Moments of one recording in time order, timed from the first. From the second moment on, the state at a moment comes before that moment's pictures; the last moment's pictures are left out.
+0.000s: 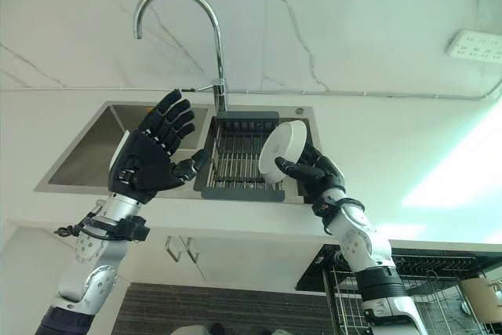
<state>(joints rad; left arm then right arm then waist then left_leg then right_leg) -0.08 0.42 -0.13 -0.19 -0.60 -0.19 -0.12 -0.34 -0.45 0.05 0.25 0.91 0.27 -0.11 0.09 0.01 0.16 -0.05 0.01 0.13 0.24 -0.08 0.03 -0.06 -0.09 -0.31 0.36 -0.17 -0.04</state>
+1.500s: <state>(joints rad) -0.11 0.46 -0.20 -0.13 -0.62 -0.15 -0.09 -0.58 -0.47 0.11 0.55 0.94 0.17 -0.26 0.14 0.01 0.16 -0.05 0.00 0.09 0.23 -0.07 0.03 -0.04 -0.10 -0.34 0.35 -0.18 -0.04</state>
